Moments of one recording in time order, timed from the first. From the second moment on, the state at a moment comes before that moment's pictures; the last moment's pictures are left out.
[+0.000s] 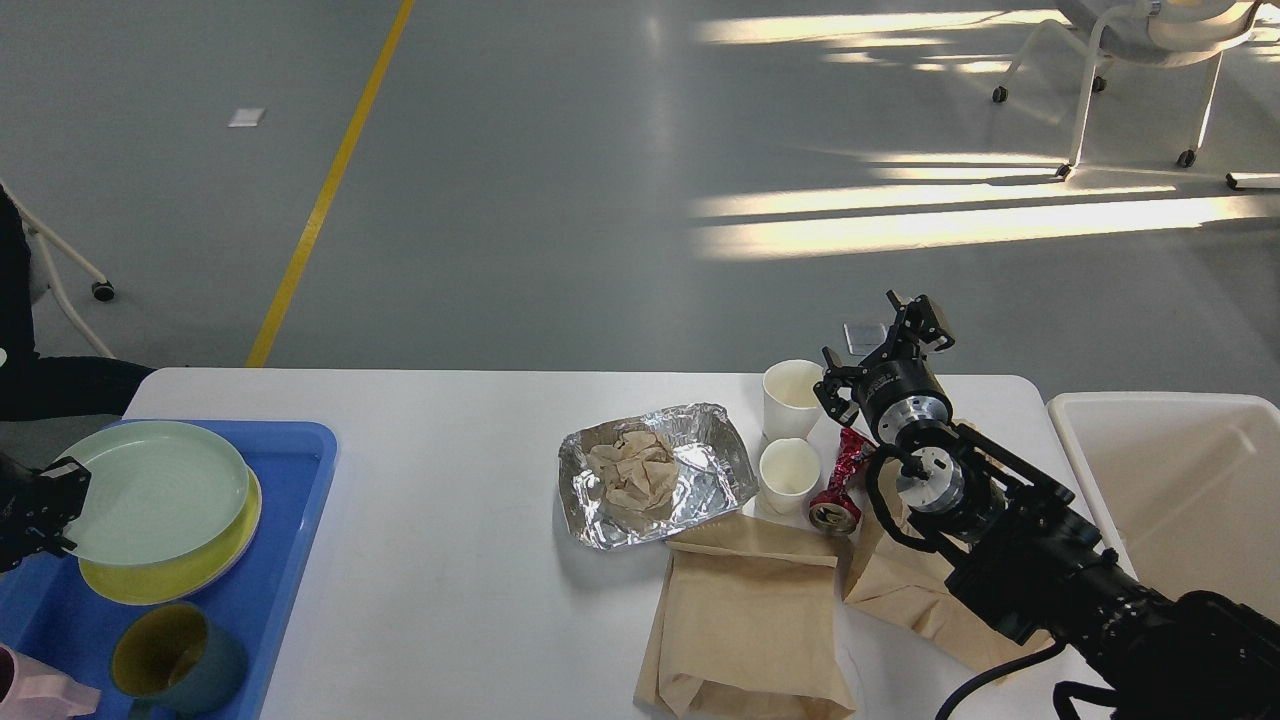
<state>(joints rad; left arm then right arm) -1.07 0.79 0.45 -0.57 0.06 -0.57 0.52 0.69 -0.06 0.72 0.54 0.06 0.00 0.33</state>
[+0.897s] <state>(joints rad) -1.01 0.76 0.19 -0.45 0.03 -0.28 0.50 0.69 -0.06 0.72 0.54 0.06 0.00 0.33</state>
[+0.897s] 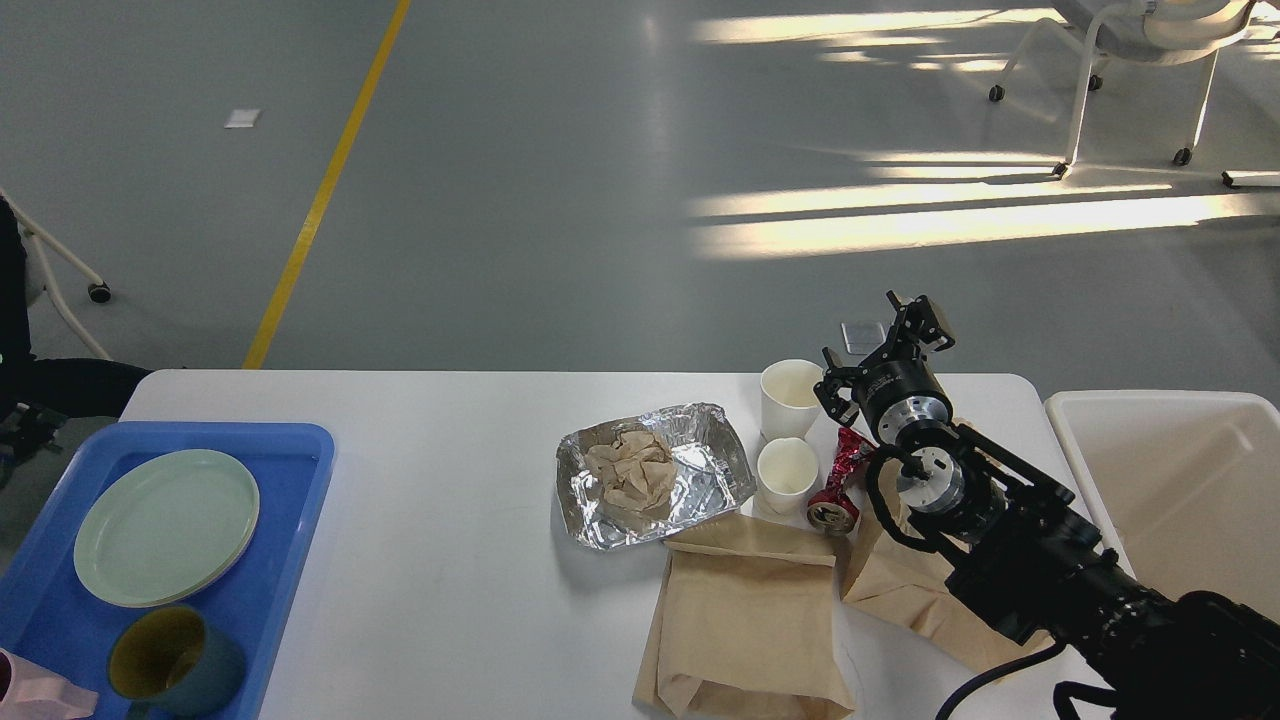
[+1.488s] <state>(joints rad) -0.81 0.74 -0.62 -0.42 -0.01 -0.28 0.47 0.69 -0.06 0.72 0.54 0.06 0.00 0.33</state>
